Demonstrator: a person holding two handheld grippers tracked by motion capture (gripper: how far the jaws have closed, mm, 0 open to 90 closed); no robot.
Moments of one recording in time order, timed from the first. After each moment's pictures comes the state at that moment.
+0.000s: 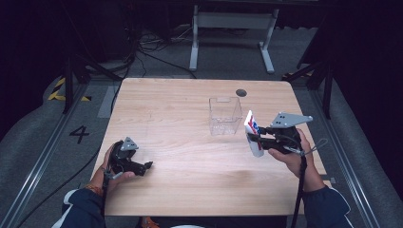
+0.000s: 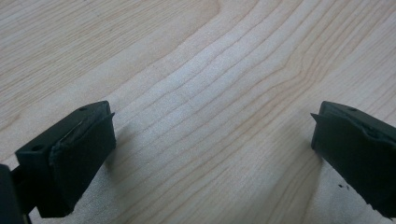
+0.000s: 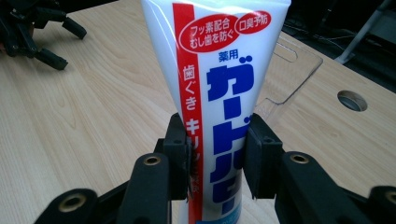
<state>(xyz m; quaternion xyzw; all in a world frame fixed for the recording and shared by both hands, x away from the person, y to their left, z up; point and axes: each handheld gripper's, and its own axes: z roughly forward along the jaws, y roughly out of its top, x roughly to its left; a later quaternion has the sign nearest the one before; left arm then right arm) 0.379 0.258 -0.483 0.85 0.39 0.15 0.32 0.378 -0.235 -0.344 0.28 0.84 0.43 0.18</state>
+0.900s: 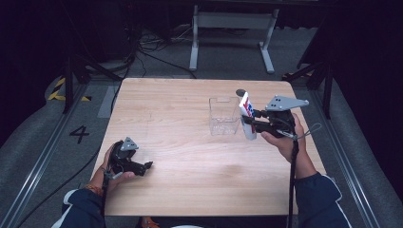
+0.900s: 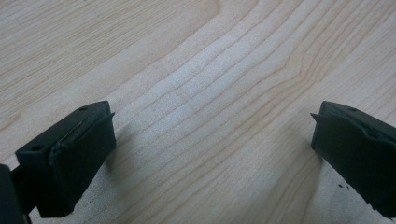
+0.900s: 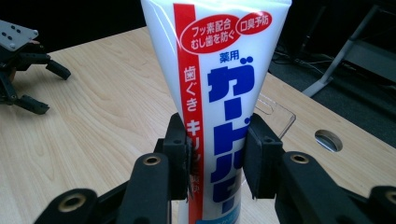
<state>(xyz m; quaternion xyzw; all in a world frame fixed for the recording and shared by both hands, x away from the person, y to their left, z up) 0.379 0.258 -0.483 0.85 0.39 0.15 0.32 0.405 -0.214 -0.314 0.28 0.81 0.46 0.22</state>
